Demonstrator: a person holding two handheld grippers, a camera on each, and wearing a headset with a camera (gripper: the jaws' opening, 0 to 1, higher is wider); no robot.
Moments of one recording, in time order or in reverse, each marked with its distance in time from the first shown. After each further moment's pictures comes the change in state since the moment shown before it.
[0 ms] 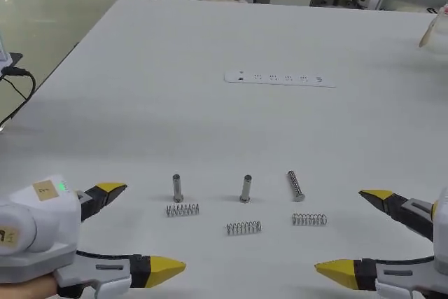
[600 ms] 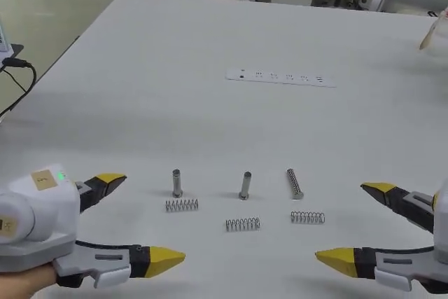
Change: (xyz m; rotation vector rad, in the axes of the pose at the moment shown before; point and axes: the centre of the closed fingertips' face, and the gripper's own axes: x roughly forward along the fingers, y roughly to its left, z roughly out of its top) left arm -0.001 0.002 0.005 -0.004 -0.029 0.004; right arm -0.001 -0.009 0.007 -0.003 0.013 -0.019
